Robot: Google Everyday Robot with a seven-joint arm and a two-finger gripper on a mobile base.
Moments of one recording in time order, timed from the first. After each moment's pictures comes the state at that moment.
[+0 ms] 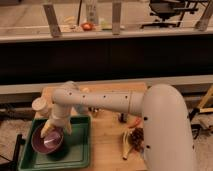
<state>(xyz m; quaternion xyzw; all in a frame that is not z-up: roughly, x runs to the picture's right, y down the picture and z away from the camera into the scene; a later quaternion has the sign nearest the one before) -0.252 0.210 0.739 -0.13 -0.48 -0.68 0.55</state>
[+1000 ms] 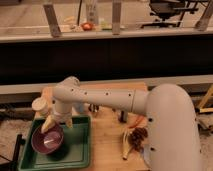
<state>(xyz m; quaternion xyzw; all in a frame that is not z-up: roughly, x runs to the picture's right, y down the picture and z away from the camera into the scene) -0.243 0.183 0.731 -0.12 -0.46 -0.68 0.56</state>
